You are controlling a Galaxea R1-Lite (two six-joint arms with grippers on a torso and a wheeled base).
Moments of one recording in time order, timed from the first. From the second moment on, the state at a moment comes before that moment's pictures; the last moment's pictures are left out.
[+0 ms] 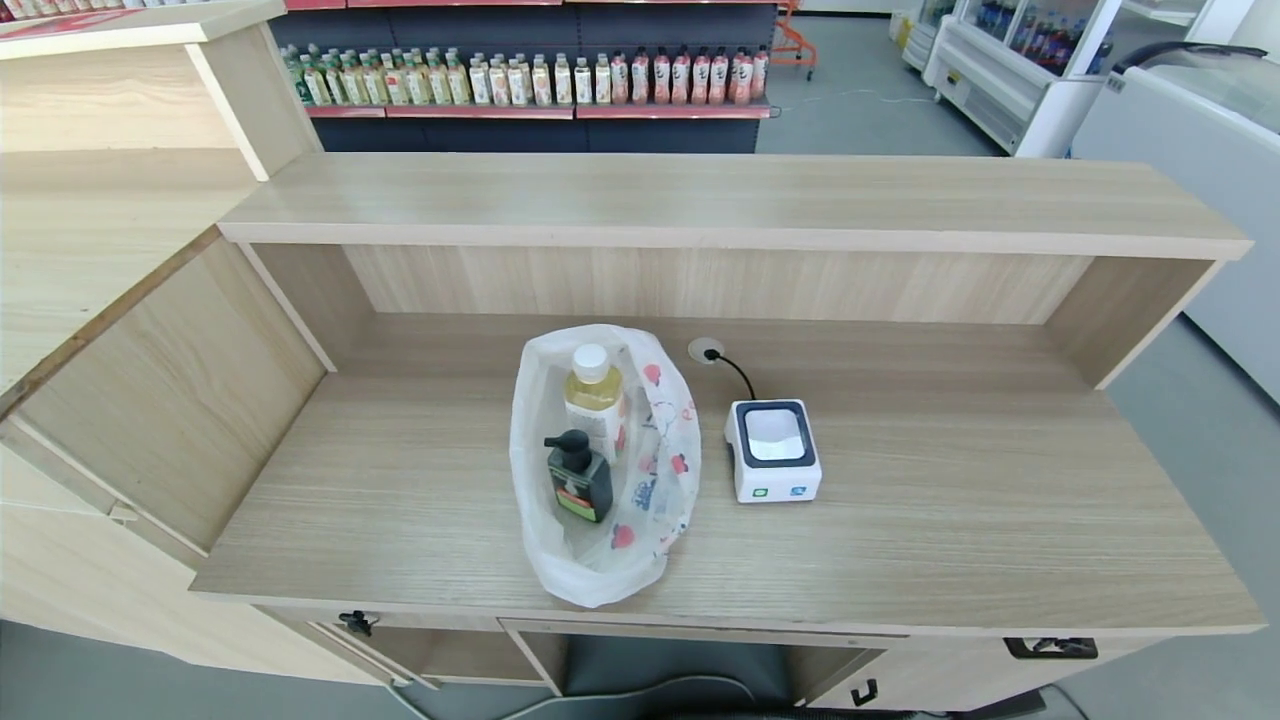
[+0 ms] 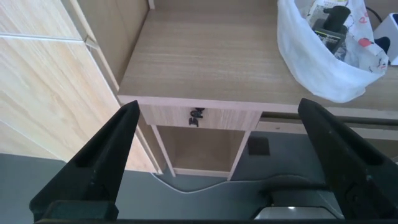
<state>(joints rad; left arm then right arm) 0.00 0.00 0.00 0.00 0.02 0.00 0.00 0.00 0.00 0.01 0.03 -0.09</state>
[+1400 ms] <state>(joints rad) 0.00 0.00 0.00 0.00 0.02 0.00 0.00 0.00 0.00 0.01 0.03 -0.08</state>
